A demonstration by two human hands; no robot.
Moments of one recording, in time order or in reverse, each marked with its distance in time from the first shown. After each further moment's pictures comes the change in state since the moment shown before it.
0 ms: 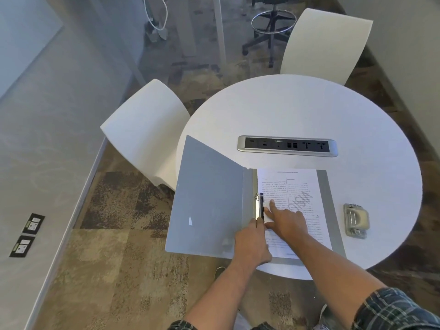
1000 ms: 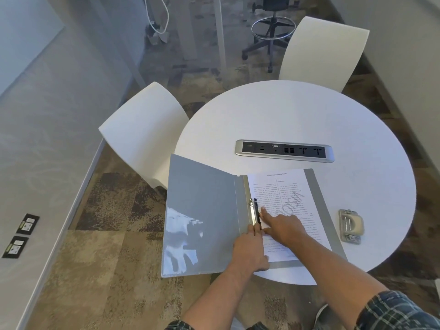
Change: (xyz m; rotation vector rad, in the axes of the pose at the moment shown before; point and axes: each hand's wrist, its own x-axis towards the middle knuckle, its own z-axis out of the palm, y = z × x) left_hand 0.002 0.007 -0.005 0.104 -0.140 0.012; right_hand 0.000 0.009 -0.007 -0.077 -0.037 -0.157
